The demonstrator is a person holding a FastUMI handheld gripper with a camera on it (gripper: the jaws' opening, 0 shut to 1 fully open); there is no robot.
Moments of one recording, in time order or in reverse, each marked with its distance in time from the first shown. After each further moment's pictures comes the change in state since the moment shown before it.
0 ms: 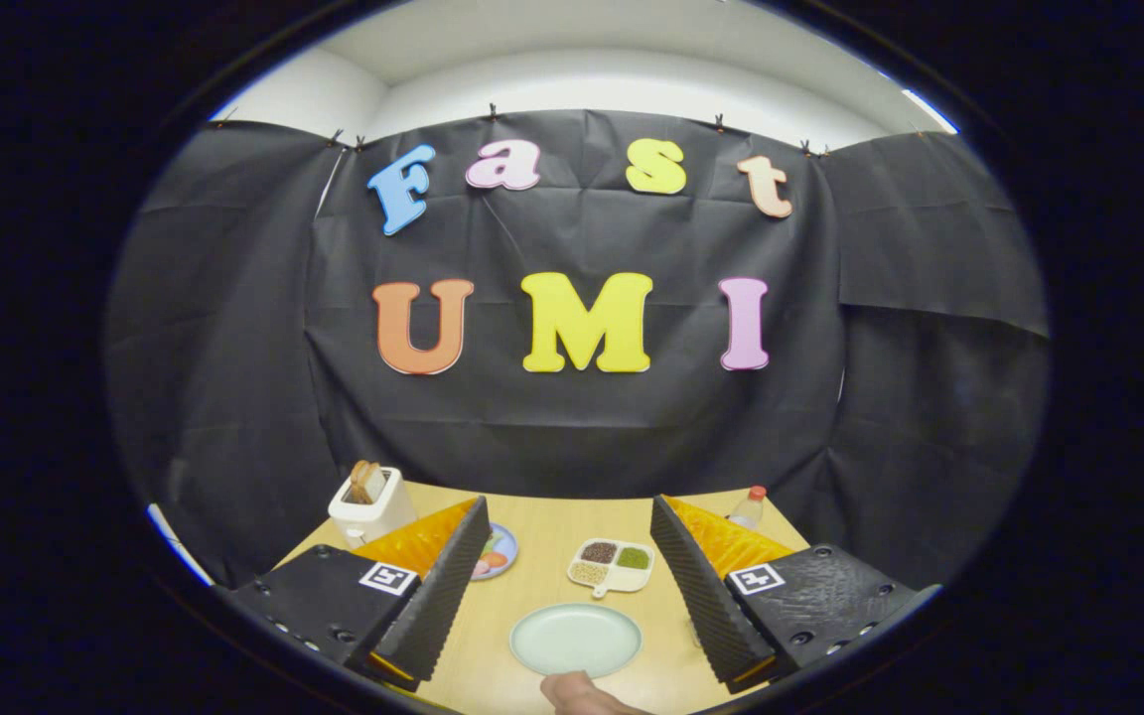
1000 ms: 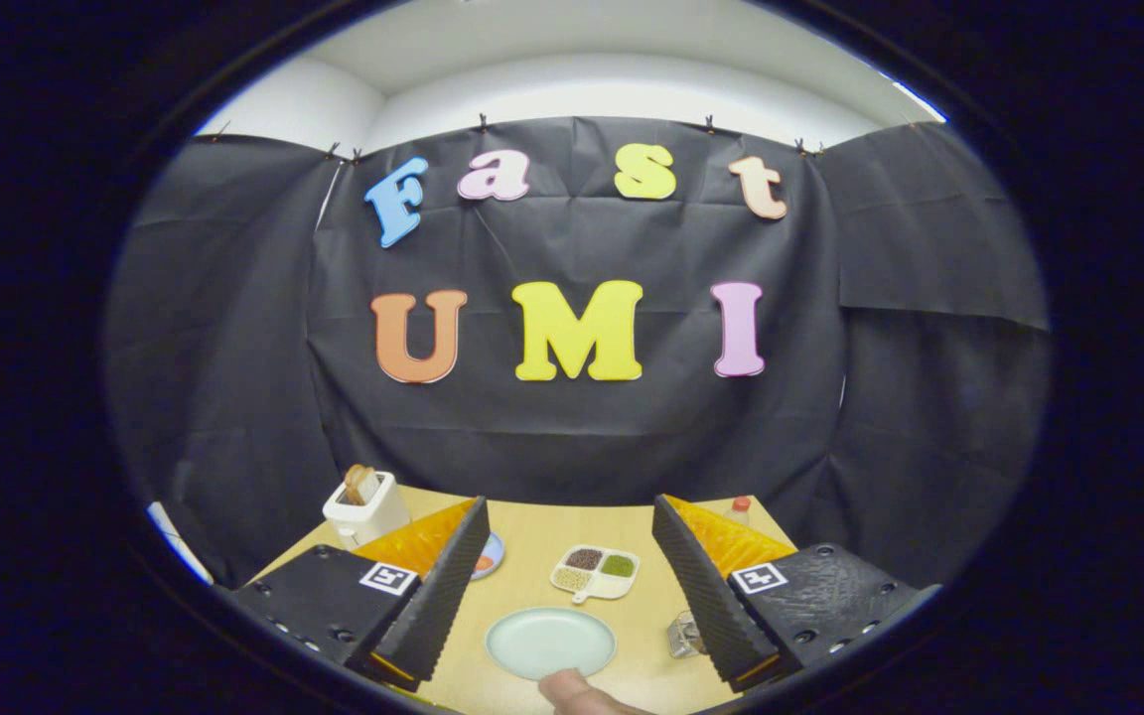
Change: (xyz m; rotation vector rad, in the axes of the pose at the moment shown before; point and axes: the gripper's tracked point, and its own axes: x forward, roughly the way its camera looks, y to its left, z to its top) arm -0.006 -0.044 0.009 -0.001 -0.023 0.035
